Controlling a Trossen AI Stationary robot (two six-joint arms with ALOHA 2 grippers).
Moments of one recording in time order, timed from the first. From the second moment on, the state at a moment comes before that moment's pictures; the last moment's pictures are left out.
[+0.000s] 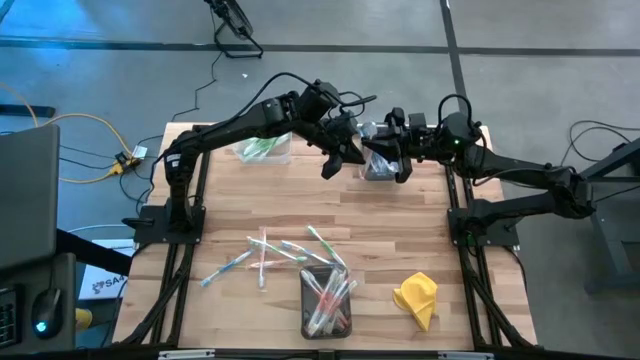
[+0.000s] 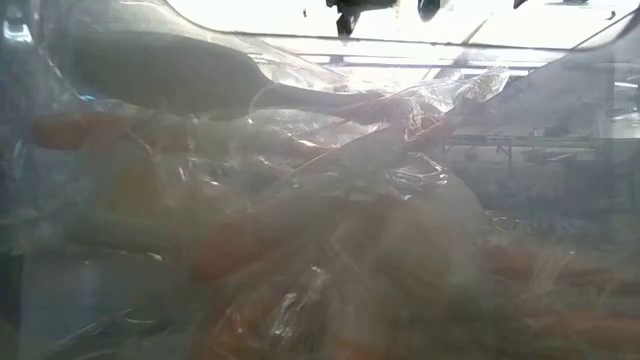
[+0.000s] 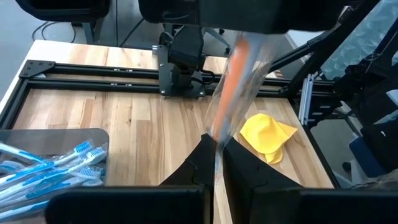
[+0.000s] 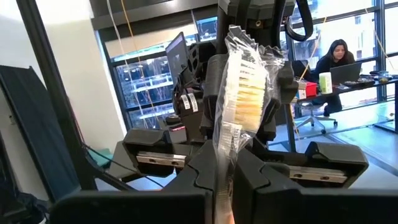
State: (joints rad) left arm 0.30 1.90 2.11 -0.71 0.50 0.05; right arm -0.35 1.07 0.90 0.37 -0.34 0.26
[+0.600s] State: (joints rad) left arm 0.30 1.90 2.11 -0.71 0.50 0.05; right arm -0.35 1.07 0.90 0.35 -0.34 0.27
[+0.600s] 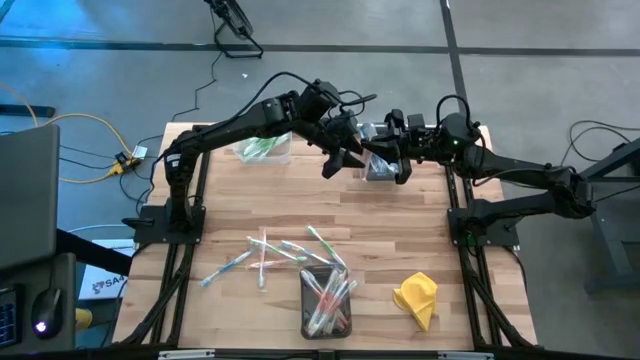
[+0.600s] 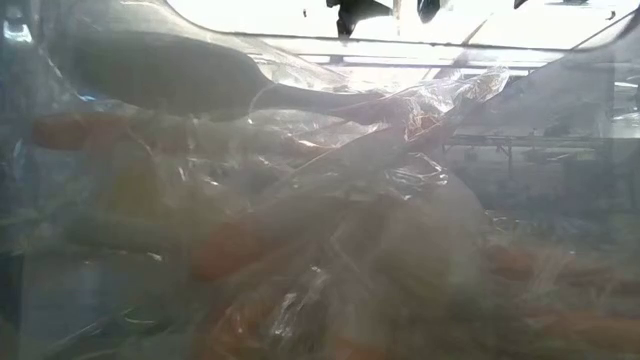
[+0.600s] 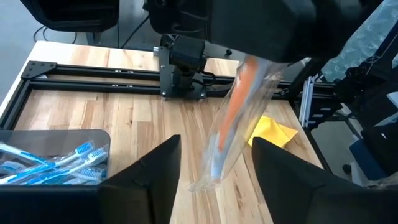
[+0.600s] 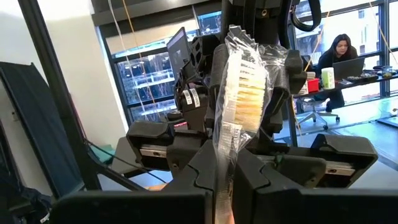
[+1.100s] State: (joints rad) left arm 0.30 1.90 2.11 -0.70 0.50 0.05; right arm -0.35 1.07 0.90 0.35 -0.34 0.26
